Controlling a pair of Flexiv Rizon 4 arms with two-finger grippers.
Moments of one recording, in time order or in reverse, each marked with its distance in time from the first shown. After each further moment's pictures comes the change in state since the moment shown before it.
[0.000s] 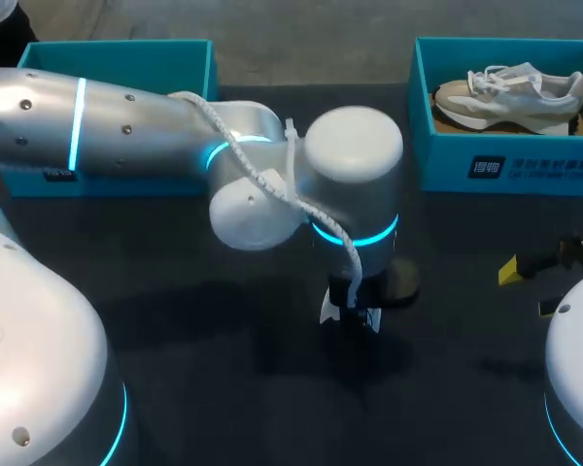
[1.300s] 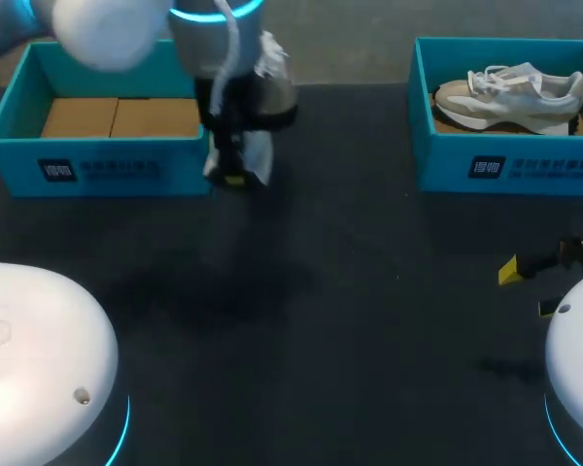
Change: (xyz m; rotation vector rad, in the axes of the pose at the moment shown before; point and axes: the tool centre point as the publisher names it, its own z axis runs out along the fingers) left arm -0.128 0.177 -0.201 -0.067 -0.047 -0.081; right arm 0.000 0.000 0.000 0.000 0.000 0.000
